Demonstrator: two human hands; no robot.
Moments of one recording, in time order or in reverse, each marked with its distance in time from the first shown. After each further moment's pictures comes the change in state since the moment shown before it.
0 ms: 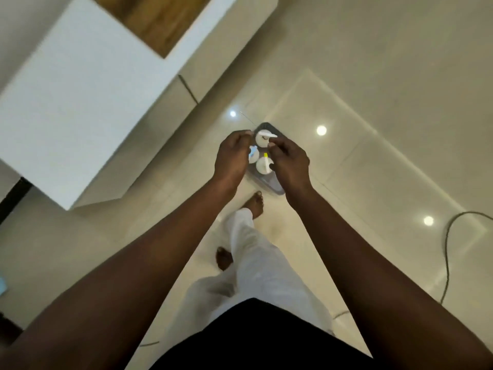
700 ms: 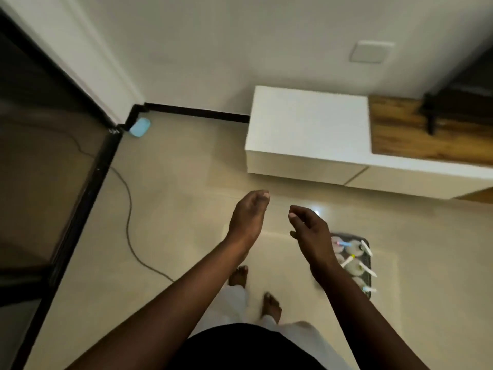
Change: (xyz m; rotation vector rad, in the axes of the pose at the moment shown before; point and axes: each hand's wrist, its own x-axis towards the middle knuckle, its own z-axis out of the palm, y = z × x) left_hand -0.340 -0.143 -0.204 -0.556 0.722 0.018; right_hand -0.305 0.007 0.114 -0.484 -0.776 -0.403
